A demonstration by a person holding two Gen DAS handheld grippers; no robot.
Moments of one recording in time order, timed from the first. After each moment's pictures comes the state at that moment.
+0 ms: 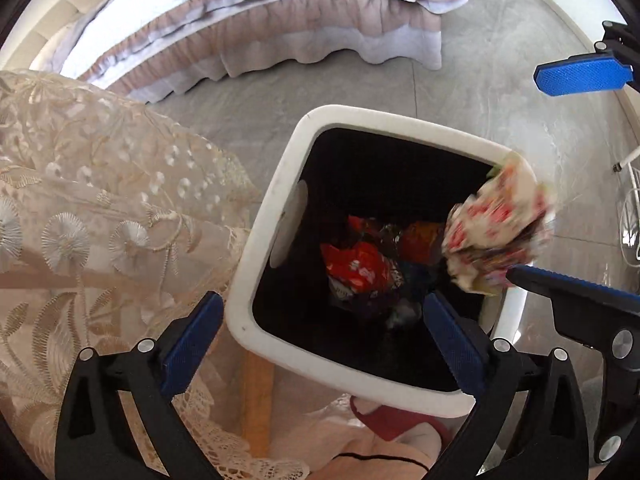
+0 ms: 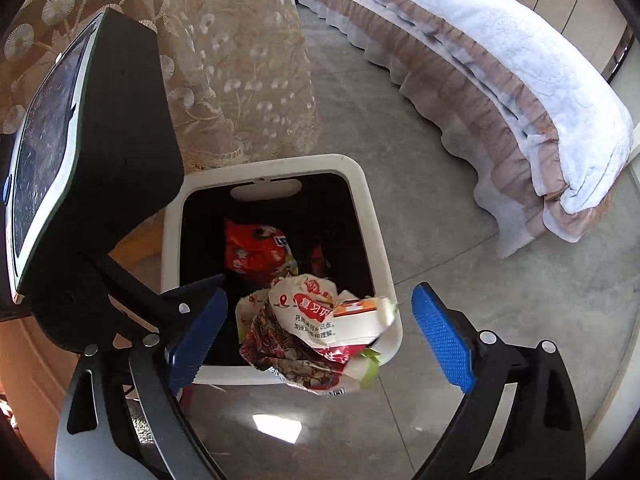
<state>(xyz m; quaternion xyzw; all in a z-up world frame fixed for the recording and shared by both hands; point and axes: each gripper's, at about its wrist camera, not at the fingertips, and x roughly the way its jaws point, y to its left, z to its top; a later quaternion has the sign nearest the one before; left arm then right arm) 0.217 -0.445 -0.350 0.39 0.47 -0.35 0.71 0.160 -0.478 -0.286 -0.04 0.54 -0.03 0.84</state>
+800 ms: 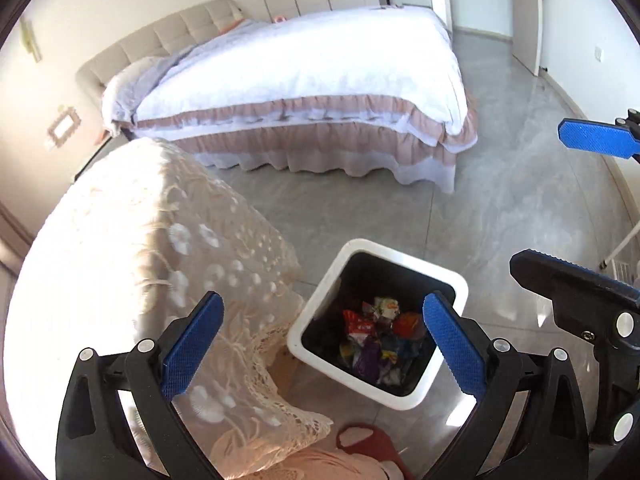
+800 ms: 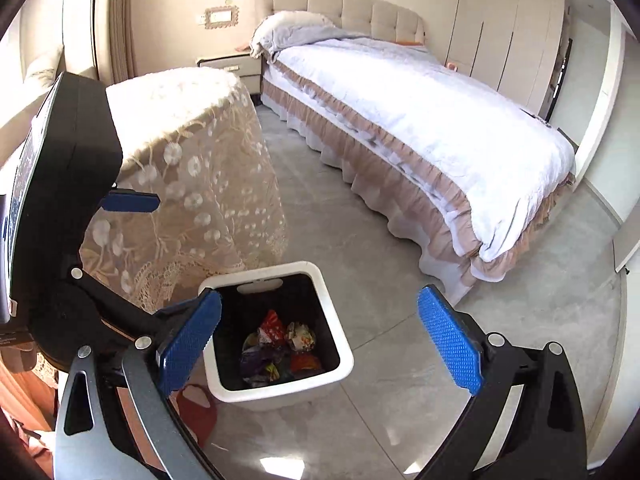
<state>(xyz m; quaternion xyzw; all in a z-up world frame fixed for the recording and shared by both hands) 0.162 -0.396 -0.178 0.27 0.35 -0.32 0.84 0.078 -0.462 -0.141 -0.02 0.36 -0.10 0.93</state>
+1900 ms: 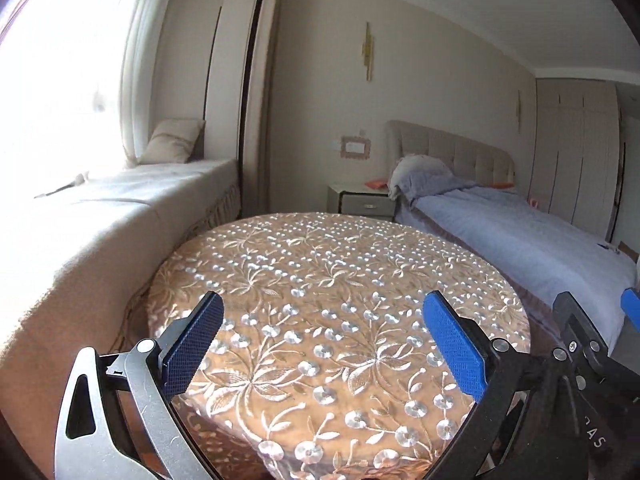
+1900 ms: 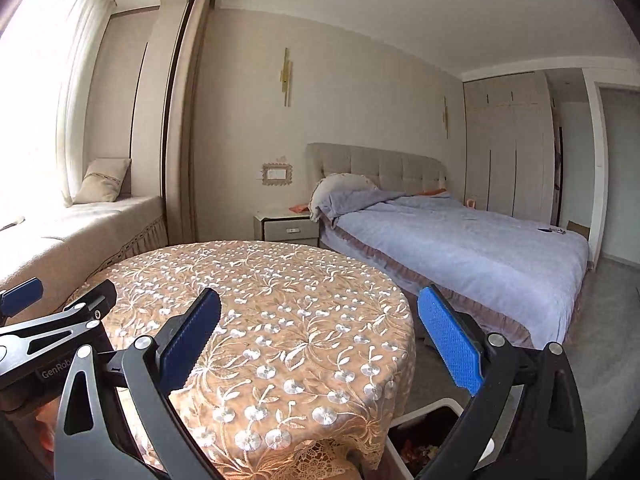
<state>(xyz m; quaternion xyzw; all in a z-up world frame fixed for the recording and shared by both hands) 0.062 -0.037 -0.040 -0.04 0.16 0.06 0.98 0.043 -0.184 -0.024 -0.02 0.10 -0.05 0.99</state>
